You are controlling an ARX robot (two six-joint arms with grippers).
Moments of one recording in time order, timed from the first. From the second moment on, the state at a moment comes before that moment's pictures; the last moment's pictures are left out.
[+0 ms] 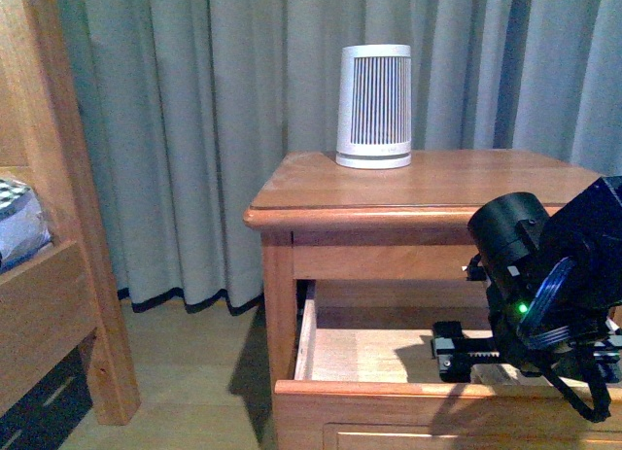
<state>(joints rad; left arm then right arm) 0.00 0.01 0.01 0.00 0.00 -0.01 0.17 2.21 1.39 -0.10 0.31 0.23</state>
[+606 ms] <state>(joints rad) 0.00 0.01 0.01 0.00 0.00 -0.01 0.18 2.29 1.43 -0.07 0.31 0.25</state>
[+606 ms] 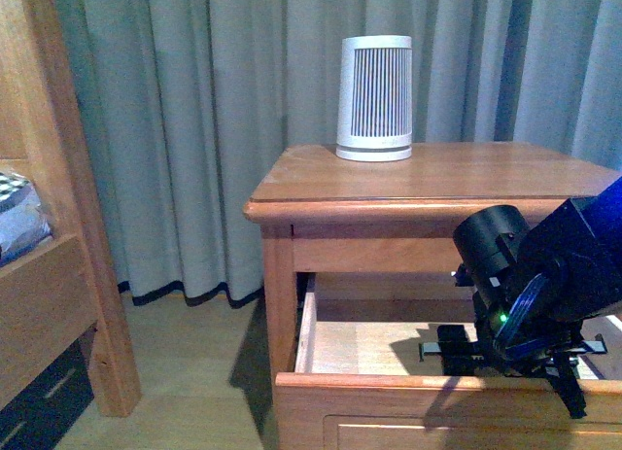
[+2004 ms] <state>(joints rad) 0.00 0.01 0.01 0.00 0.00 0.00 0.14 1.65 1.32 -0.12 0.40 0.14</state>
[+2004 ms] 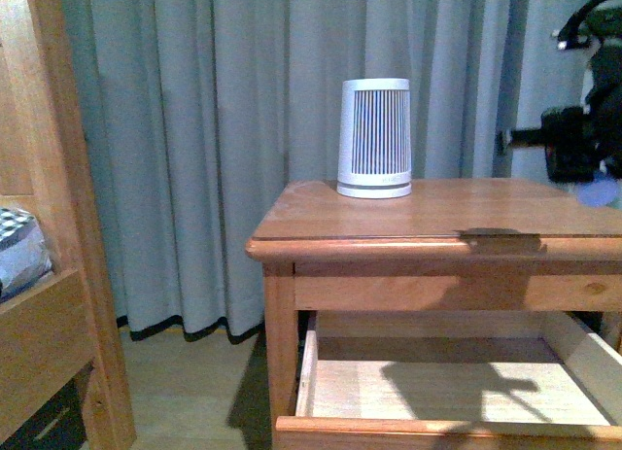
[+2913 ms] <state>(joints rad) 0.00 0.01 0.01 0.00 0.00 0.00 0.03 2.18 1.94 -0.34 0.35 0.16</state>
